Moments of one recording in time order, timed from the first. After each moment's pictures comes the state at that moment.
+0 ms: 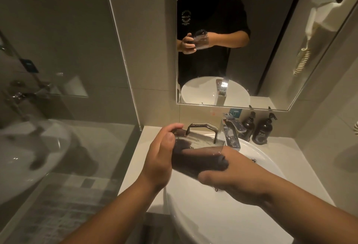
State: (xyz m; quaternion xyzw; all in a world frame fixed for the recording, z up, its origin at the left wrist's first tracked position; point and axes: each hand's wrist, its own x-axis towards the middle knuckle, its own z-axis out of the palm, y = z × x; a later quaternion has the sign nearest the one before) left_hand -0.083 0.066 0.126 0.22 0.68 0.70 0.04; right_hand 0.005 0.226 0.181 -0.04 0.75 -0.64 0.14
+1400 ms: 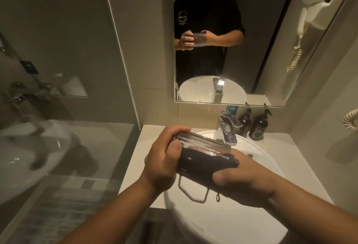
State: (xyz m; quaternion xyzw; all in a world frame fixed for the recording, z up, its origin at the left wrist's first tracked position) left_hand -0.061 0.060 0.128 0.31 0.69 0.65 -0.03; right_hand 0.030 0.232 0.167 -0.08 0.60 -0.78 0.17
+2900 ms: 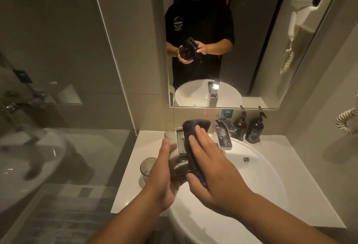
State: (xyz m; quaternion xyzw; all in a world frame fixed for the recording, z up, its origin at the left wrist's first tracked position) left_hand -0.057 0.084 0.109 -0.01 0.51 0.80 0.31; right_hand 0.019 0.215 0.133 -0.11 0.95 -0.22 -0.22
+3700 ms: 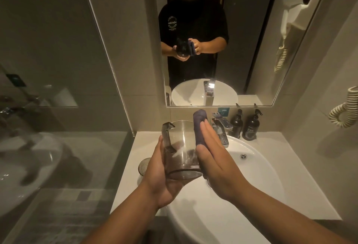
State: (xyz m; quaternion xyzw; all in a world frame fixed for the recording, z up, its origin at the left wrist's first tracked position) left_hand -0.061 0.083 0.122 -0.02 0.44 0.82 0.37; right_hand 0.009 0.218 0.144 0.01 0.87 -0.47 -0.14
